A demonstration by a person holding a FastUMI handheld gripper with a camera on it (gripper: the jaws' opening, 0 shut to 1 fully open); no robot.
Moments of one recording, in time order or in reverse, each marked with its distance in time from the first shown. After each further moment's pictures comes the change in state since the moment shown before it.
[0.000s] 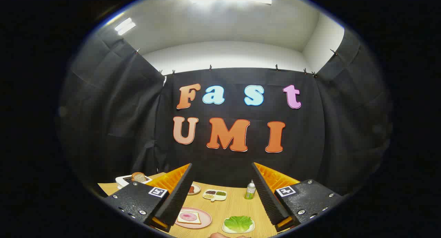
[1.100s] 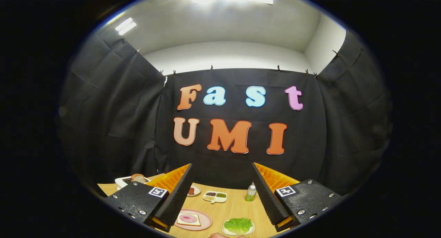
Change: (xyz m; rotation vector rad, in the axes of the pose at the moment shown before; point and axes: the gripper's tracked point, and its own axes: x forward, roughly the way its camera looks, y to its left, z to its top) arm 0.012 0.004 0.006 -0.004 0.004 0.014
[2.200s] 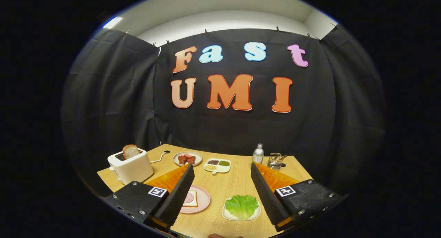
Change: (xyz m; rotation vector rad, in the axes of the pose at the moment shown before) arm 0.037 -0.023 -0.158 0.077 0.361 0.057
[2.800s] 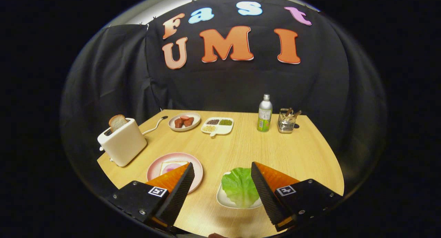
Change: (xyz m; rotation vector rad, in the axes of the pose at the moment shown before) arm 0.069 -0.034 -0.132 0.072 0.401 0.069
